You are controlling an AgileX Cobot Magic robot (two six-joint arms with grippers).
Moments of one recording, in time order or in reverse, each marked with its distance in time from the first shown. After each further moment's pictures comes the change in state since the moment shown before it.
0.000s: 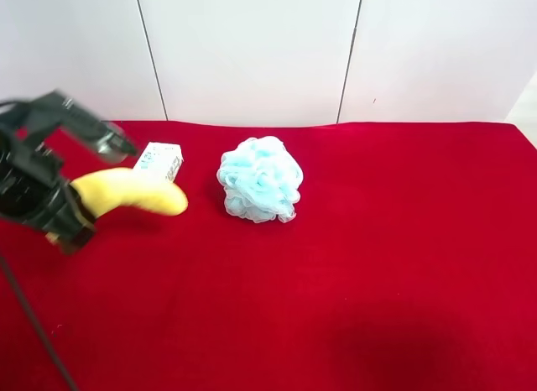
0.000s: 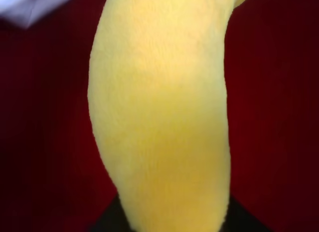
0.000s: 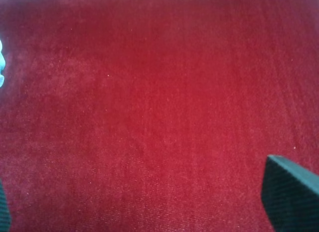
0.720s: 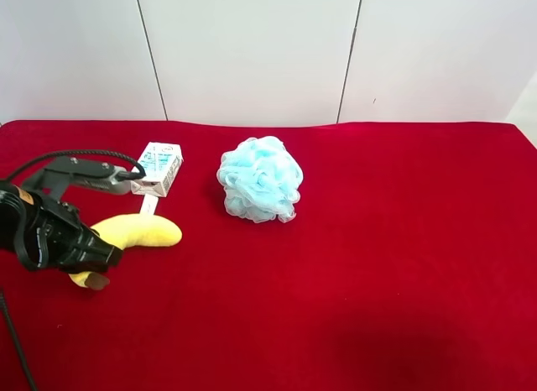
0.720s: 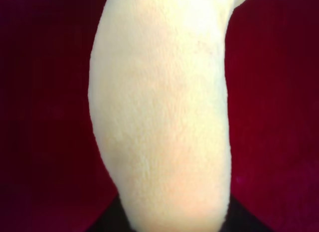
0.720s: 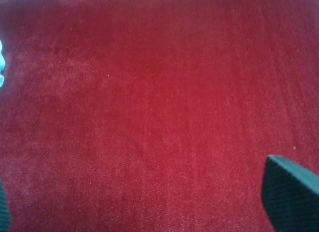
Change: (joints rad) left arm 0.071 0.227 0.111 -0.296 -0.245 0.040; right arm 0.000 0.000 0.000 0.000 -0.001 0.000
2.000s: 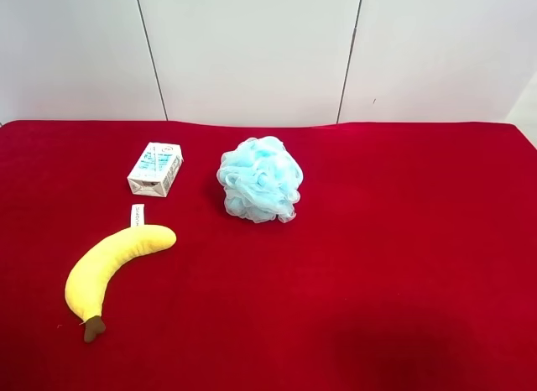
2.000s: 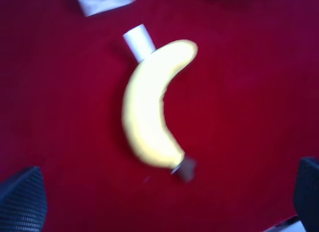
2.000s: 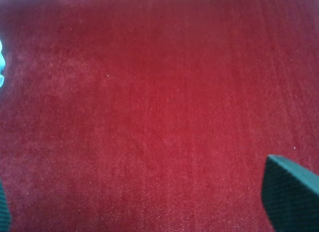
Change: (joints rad) left arm 0.000 -0.845 -0.346 0.241 0.844 -0.130; right arm 0.000 0.000 0.000 0.000 0.000 0.000
